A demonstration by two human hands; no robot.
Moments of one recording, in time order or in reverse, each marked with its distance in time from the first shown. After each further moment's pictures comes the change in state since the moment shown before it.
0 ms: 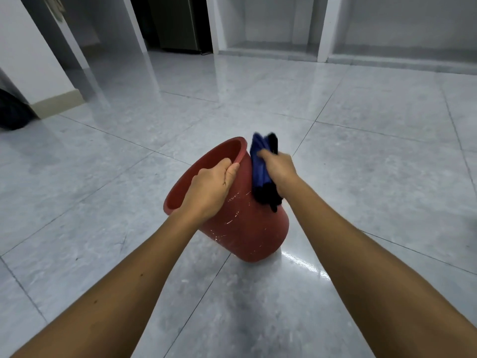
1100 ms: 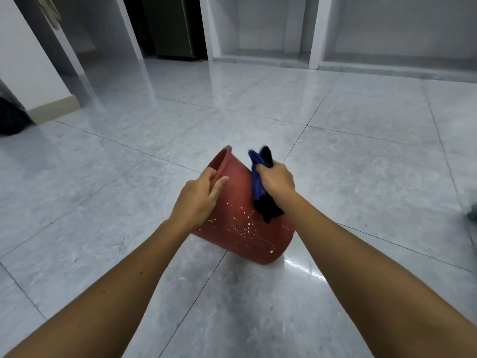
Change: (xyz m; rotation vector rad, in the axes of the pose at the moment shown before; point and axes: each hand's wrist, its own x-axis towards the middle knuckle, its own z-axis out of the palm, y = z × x) left_hand -0.023 -0.012 -0.002 -0.011 0.000 -0.079; right_hand -0.029 0.013 -0.016 -0.299 0.054 -0.070
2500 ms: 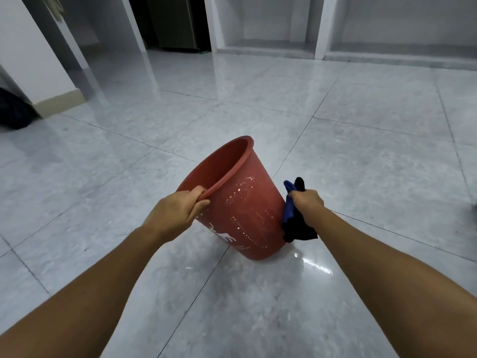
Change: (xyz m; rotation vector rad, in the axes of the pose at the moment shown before) left_hand -0.044 -0.041 -0.033 0.241 -0.128 0.248; right_hand -0.002 0.083 -0.020 -0.047 0.000 0.338
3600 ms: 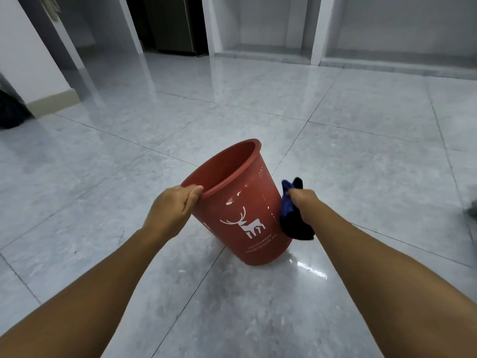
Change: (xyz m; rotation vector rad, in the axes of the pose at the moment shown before) left_hand 0.007 0.007 0.012 -0.128 0.158 -0.110; right_hand 0.011 -0.012 -0.005 0.179 -0.039 0.122
